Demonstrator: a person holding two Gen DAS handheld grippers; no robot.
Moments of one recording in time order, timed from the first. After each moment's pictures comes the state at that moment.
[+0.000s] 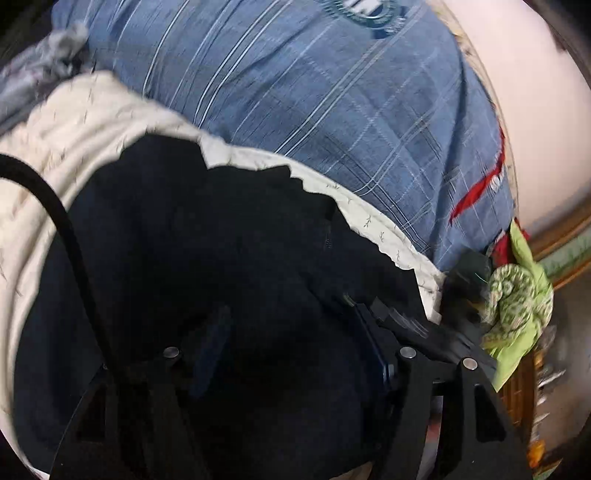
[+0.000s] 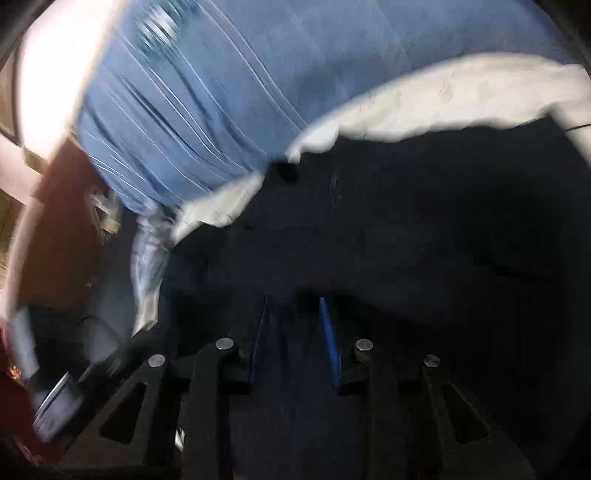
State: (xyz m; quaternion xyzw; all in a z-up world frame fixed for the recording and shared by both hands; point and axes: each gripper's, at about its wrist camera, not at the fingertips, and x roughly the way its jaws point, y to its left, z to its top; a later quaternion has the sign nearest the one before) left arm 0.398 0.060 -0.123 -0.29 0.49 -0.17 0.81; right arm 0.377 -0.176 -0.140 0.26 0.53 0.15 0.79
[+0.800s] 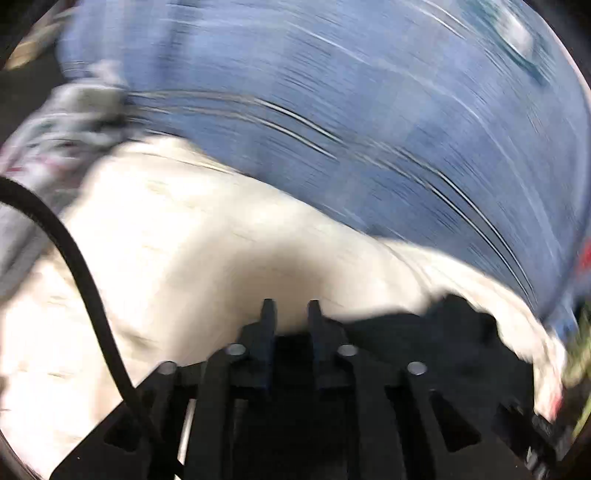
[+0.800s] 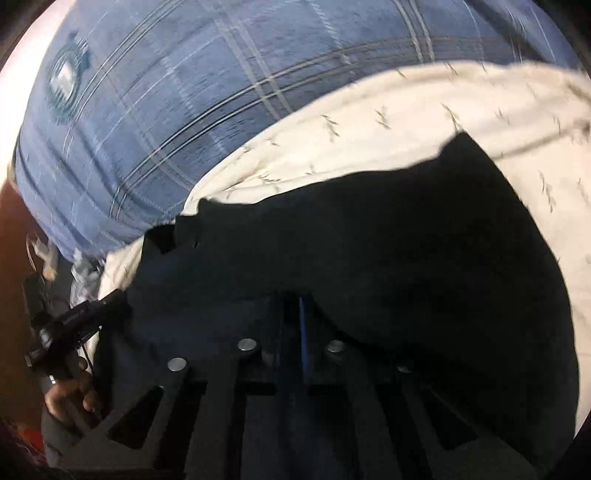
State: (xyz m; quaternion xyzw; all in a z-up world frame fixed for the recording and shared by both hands) left arm 0.545 0.147 -0.151 -0.19 0.49 0.04 0.85; right arm 0.398 -0.279 -0.147 0.28 0.50 0.06 0.82
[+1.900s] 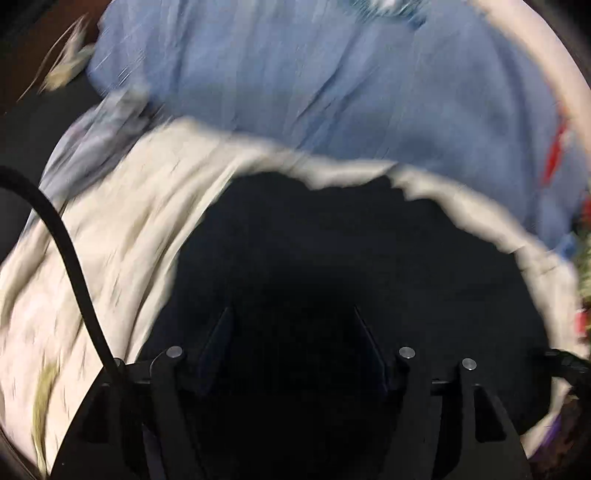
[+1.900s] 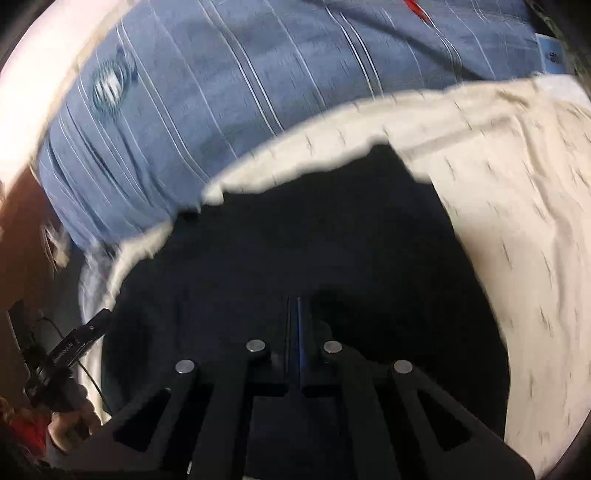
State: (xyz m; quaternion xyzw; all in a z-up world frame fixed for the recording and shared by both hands) left arm 0.395 0.086 -0.159 -0.11 0.48 0.00 0.87; right arm 0.291 -0.271 -0.116 0.20 0.49 0.01 0.85
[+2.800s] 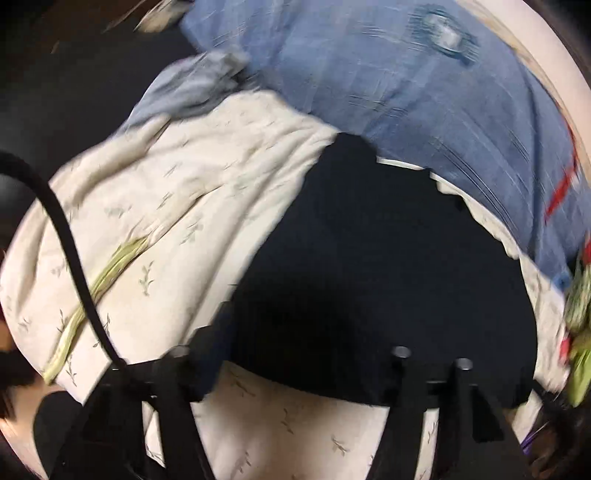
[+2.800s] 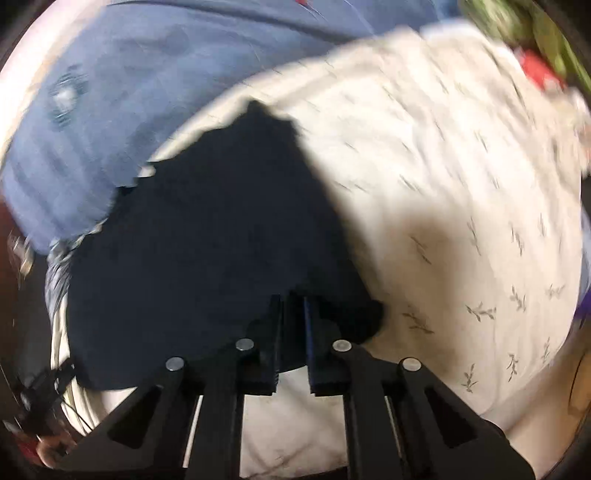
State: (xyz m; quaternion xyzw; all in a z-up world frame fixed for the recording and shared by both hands) left arm 0.305 0.120 -0.132 -0.16 0.47 0.03 0.87; right arm 0.196 -0.286 -0.102 0.22 0.48 -0.05 0.85
